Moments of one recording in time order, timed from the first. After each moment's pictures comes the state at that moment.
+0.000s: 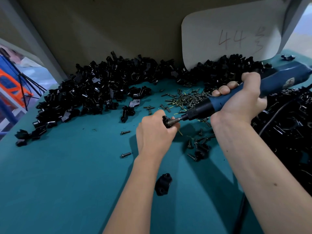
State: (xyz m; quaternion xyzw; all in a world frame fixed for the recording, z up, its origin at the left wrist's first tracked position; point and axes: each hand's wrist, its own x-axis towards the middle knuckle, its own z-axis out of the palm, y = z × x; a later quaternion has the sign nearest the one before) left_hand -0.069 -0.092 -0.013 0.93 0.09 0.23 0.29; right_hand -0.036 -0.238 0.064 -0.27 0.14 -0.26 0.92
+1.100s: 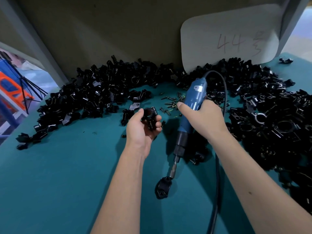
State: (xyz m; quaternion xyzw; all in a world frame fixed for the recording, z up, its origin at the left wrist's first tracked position) left_hand -0.065 -0.067 0.007 0.45 0.16 0.06 0.88; right_hand -0.021 -0.234 0.013 -0.87 0.02 -0.07 0.48
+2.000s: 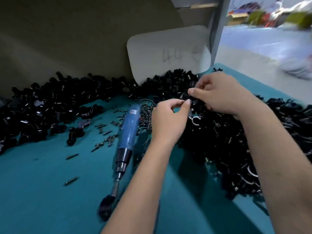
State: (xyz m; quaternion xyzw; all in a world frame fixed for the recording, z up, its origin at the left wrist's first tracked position) left_hand -0.043 -0.248 0.046 0.79 -0.06 0.14 0.60; right_hand -0.034 -0.398 0.113 -0.94 -0.03 -0.11 0.31
